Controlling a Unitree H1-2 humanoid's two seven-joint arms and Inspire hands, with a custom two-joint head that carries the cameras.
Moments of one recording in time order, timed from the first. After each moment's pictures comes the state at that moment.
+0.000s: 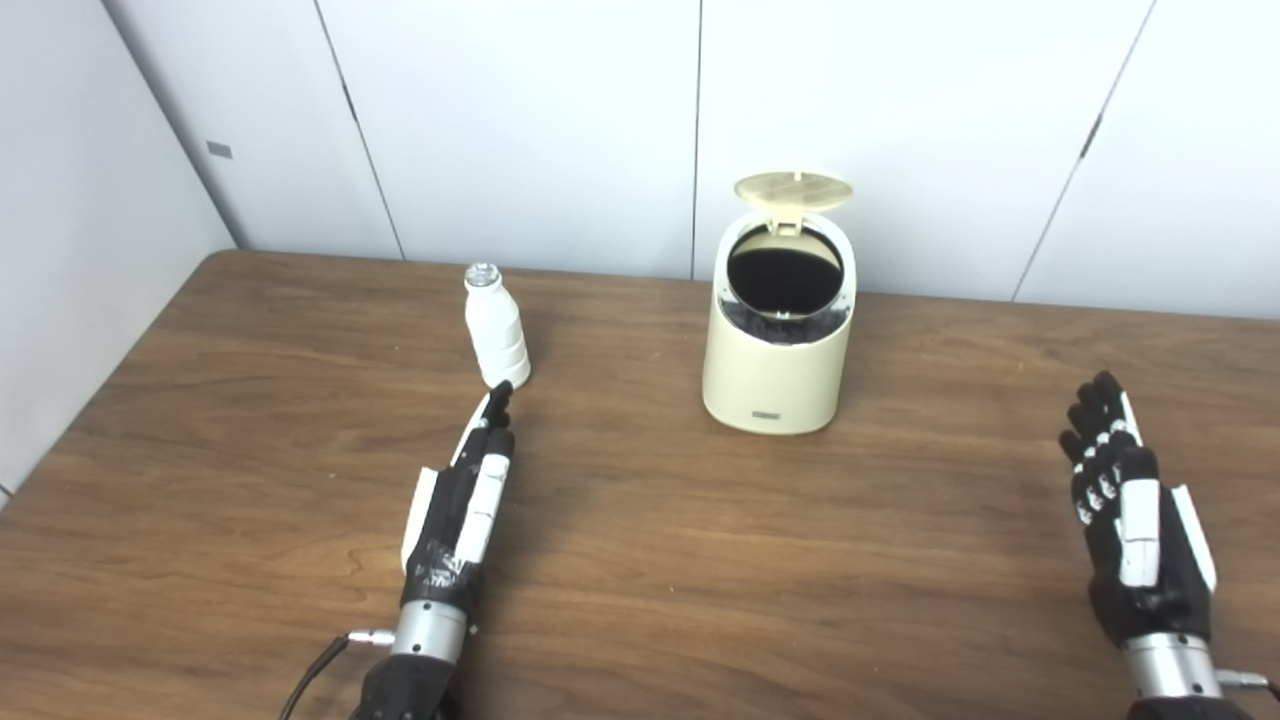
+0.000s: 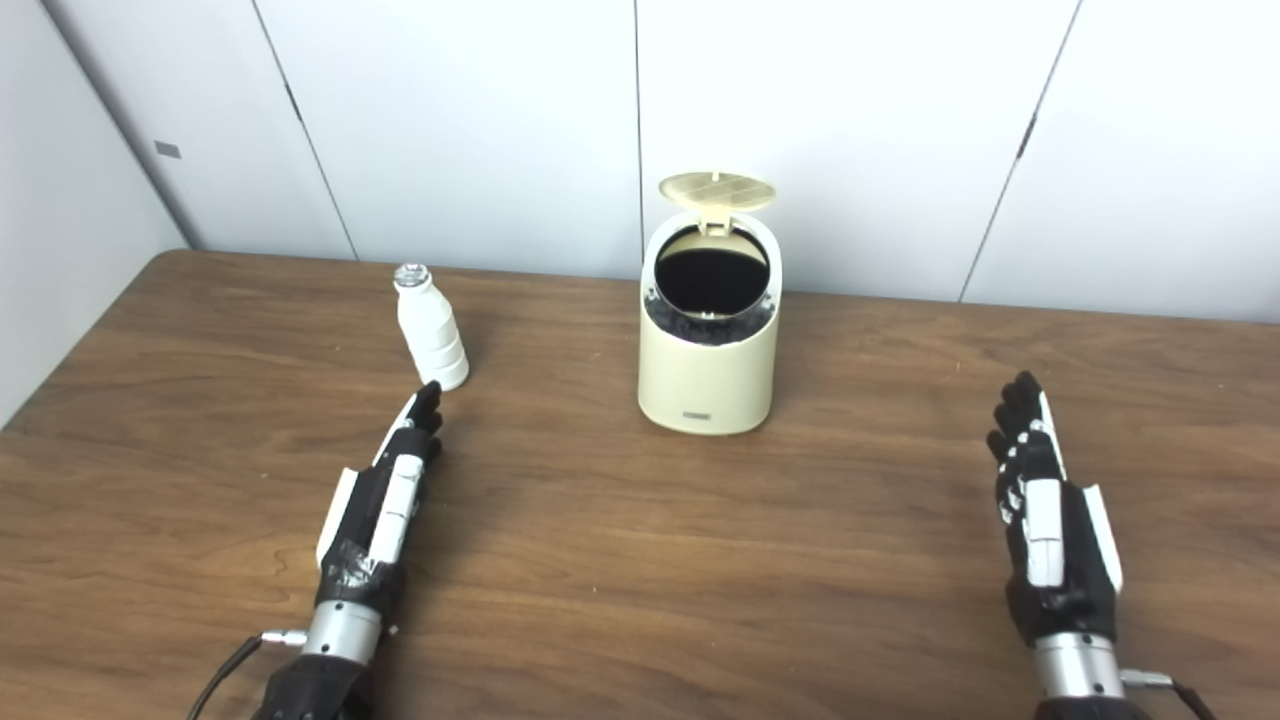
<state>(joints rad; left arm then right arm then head) 0.10 0.02 0.06 -0.14 0.03 -0.06 0.03 -0.01 -0.15 -0.14 -0.03 0.13 -0.11 0.12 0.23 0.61</state>
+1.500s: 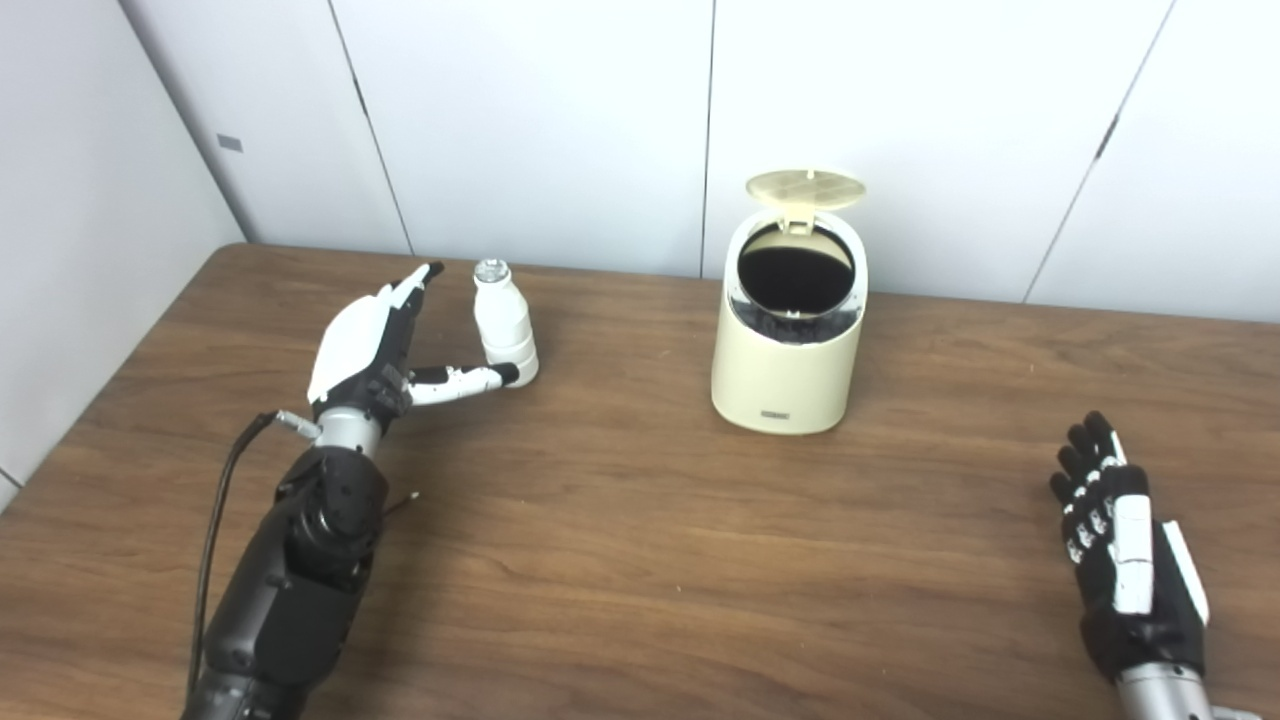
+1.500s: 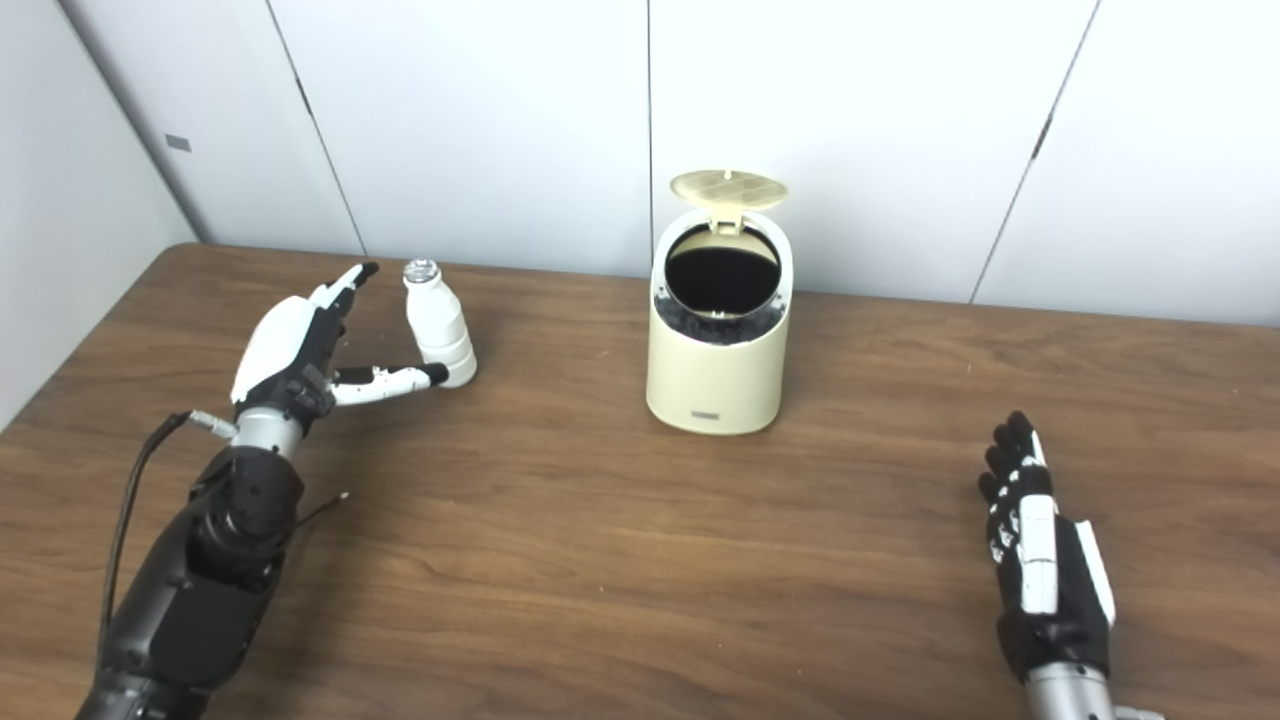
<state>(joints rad) -0.30 0.40 -0.02 0.05 0.55 0.27 0.03 0.02 -0.13 -0.12 -0.10 0.14 0.02 0.09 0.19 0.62</state>
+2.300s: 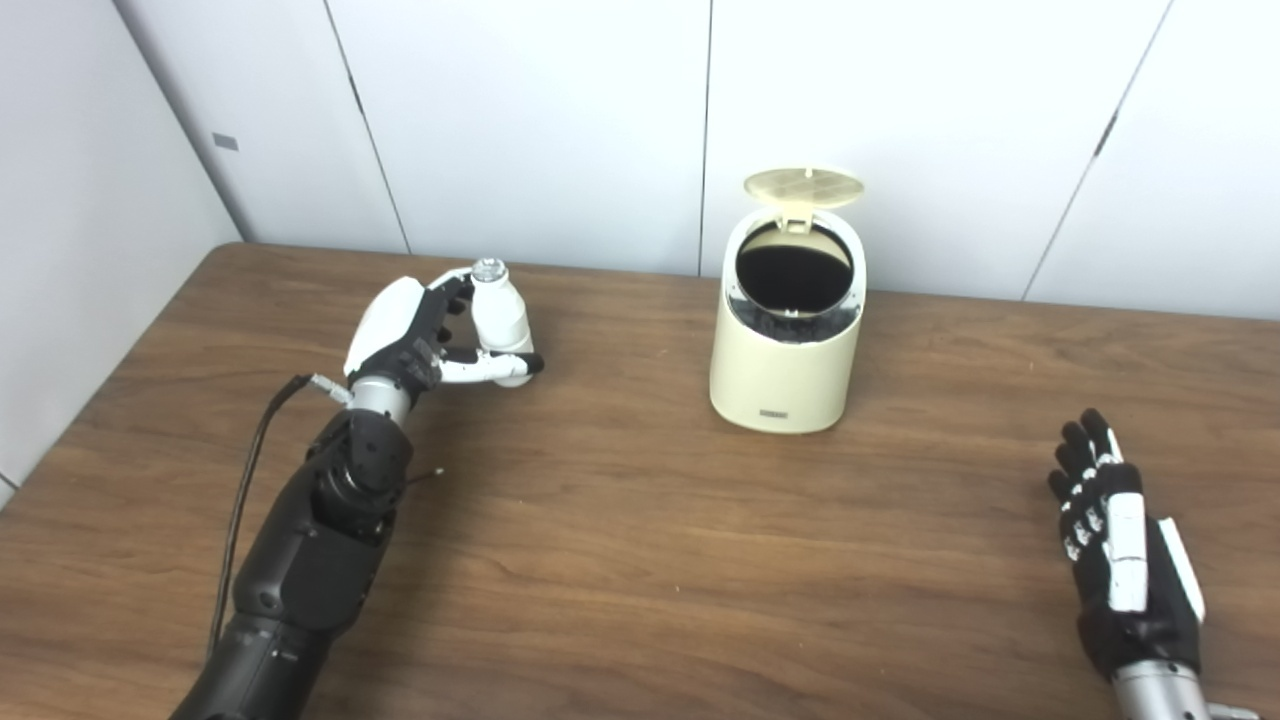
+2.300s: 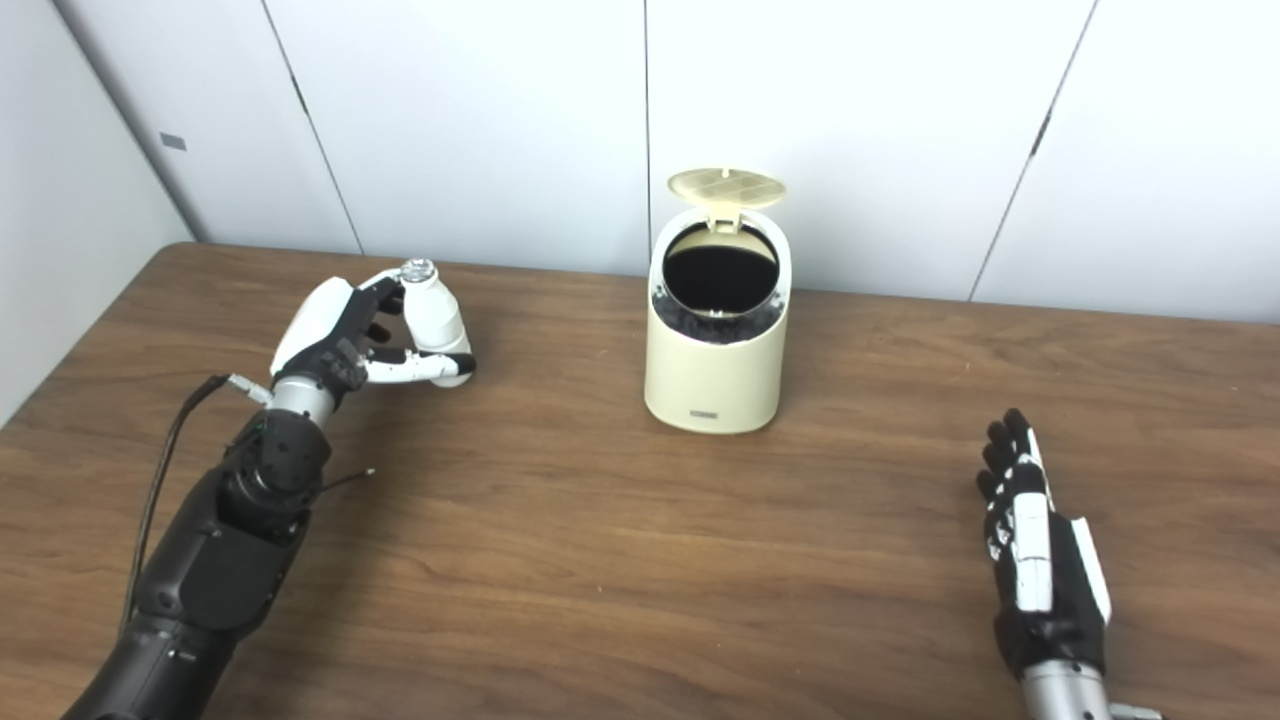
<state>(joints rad) -0.38 0.39 -0.05 0.17 0.49 0.26 -0.01 0.02 -0.13 -0.11 -0.10 0.12 0.01 0.08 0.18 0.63</state>
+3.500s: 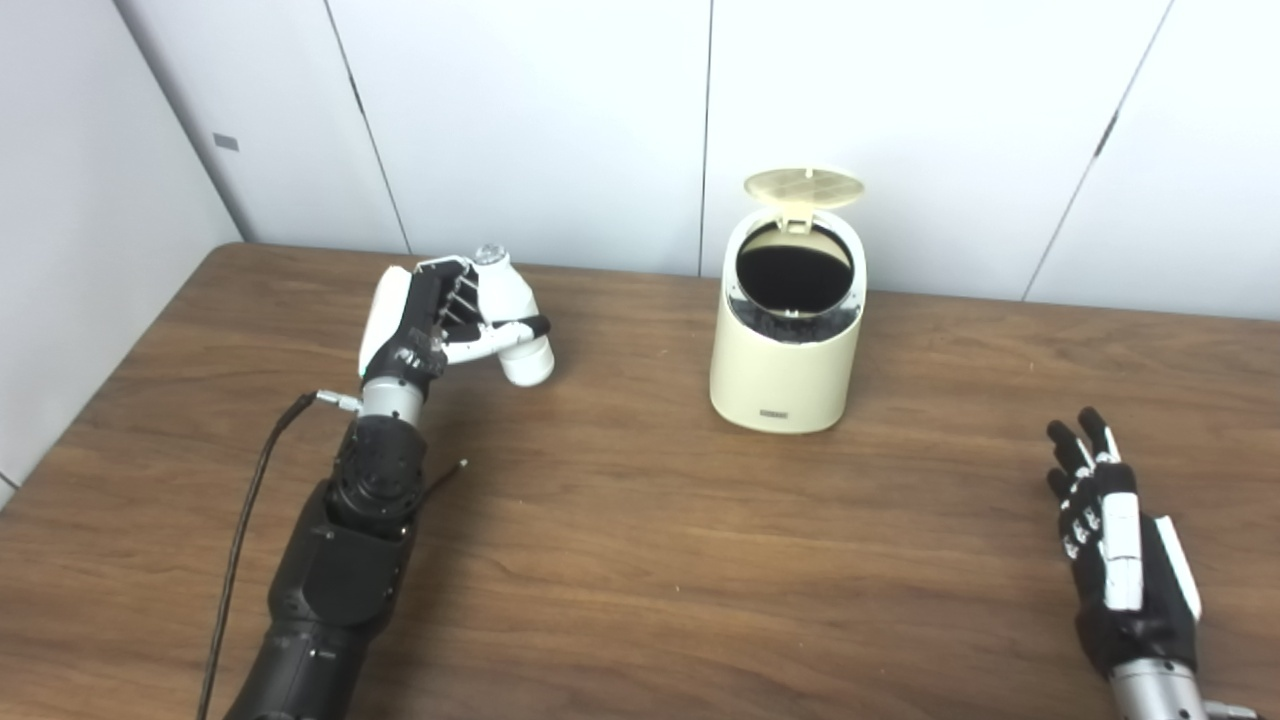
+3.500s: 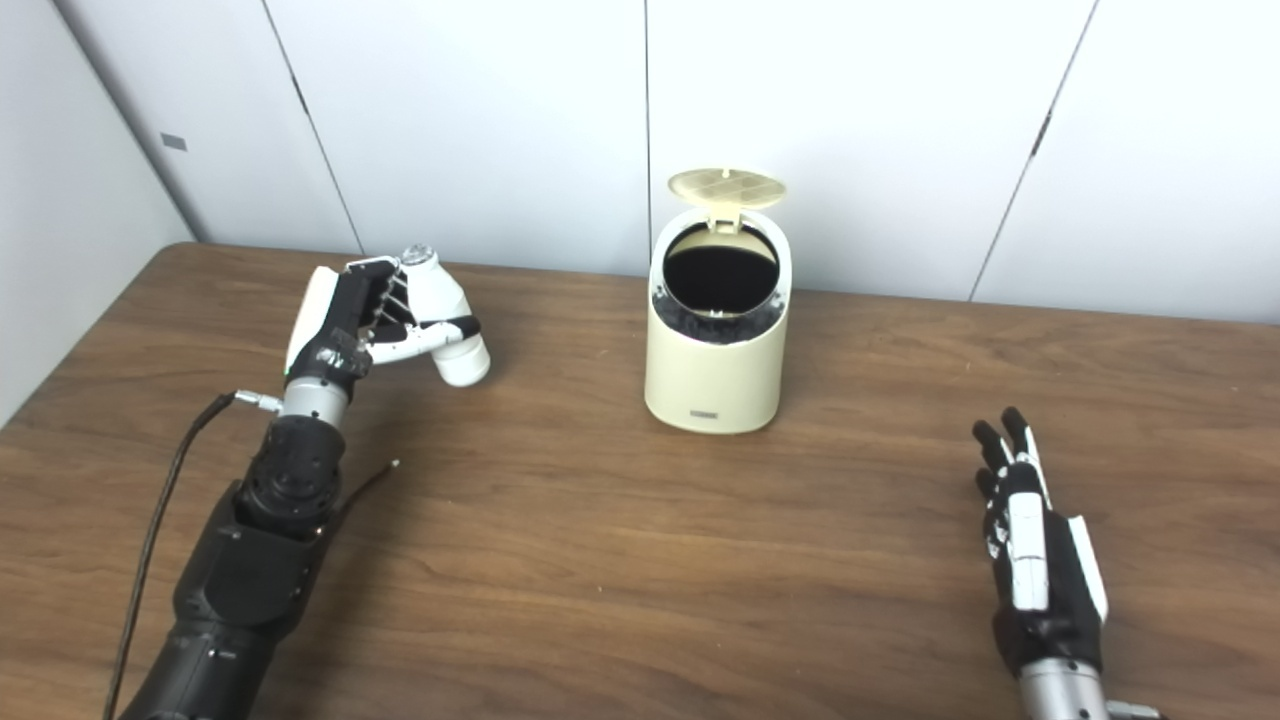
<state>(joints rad) -0.39 0.29 0.06 0.24 0.34 0.07 0.13 0.01 -0.13 -0.11 -0.09 0.10 0.00 0.07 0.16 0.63</state>
